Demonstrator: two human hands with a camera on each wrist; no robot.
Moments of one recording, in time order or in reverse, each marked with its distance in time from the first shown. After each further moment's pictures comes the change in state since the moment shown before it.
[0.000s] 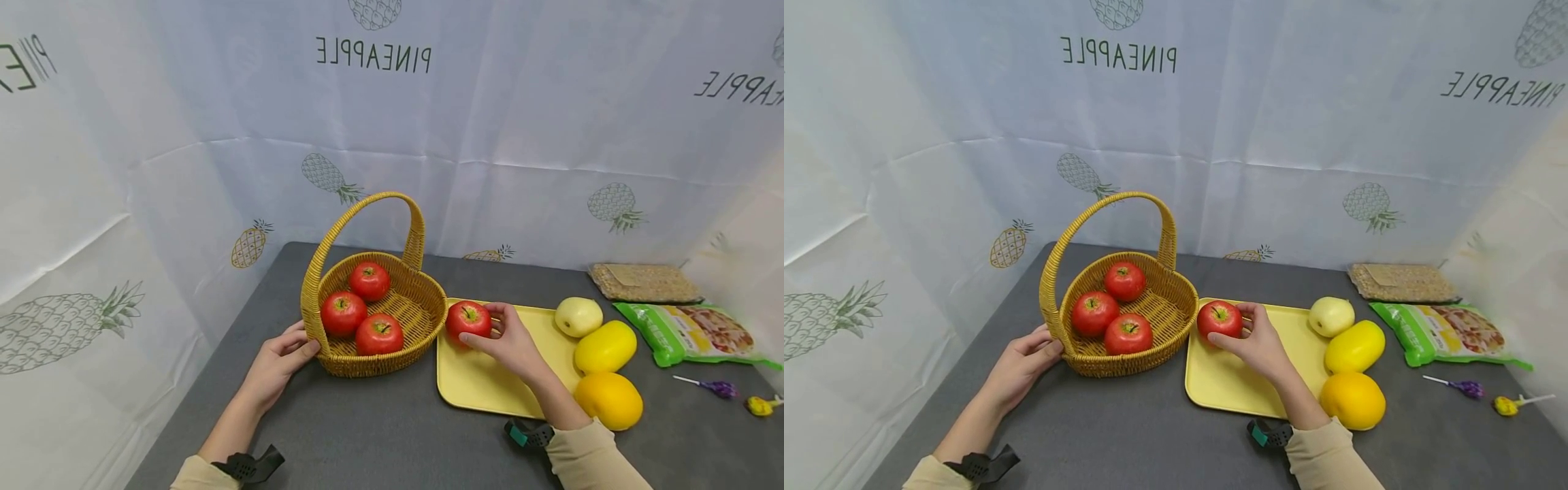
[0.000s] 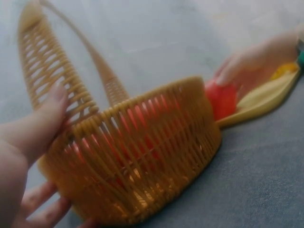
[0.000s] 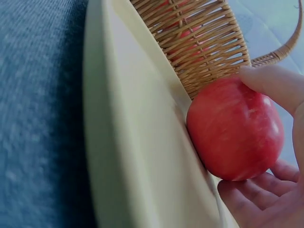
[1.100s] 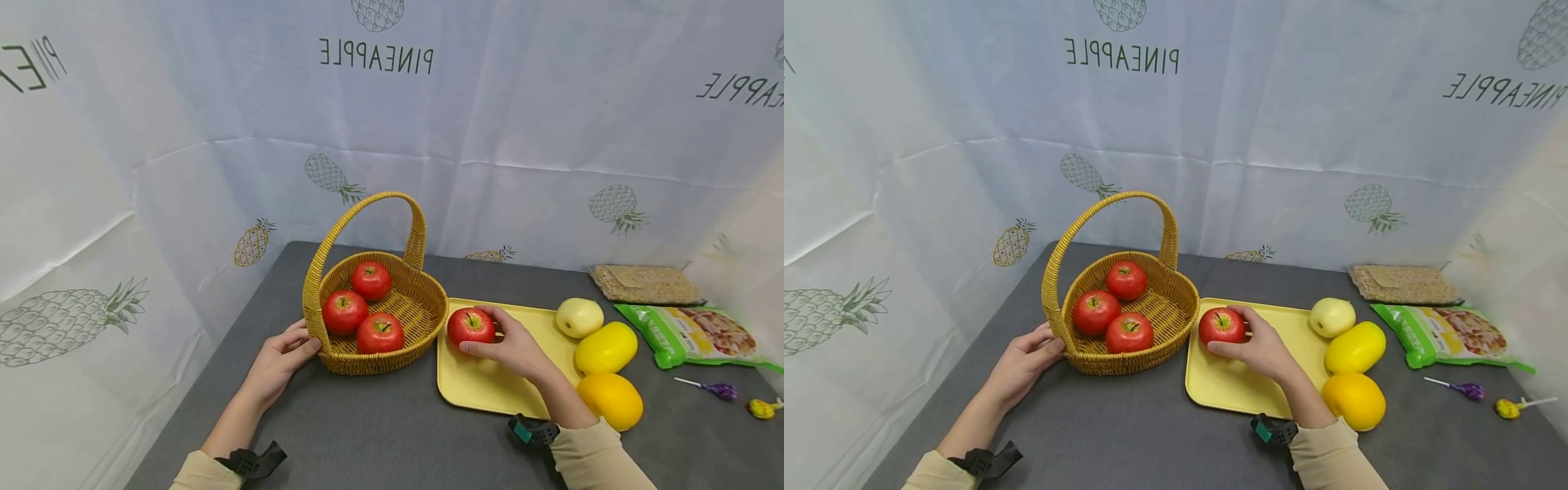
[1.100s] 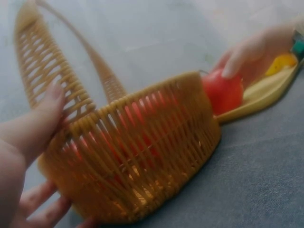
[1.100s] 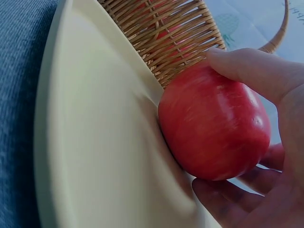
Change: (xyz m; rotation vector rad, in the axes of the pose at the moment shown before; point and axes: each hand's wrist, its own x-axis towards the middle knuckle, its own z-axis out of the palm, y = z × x) left_hand -0.001 0.002 0.002 -0.008 0.006 0.003; right_hand -0.003 -0.005 -0.009 -0.157 -0.124 -0.090
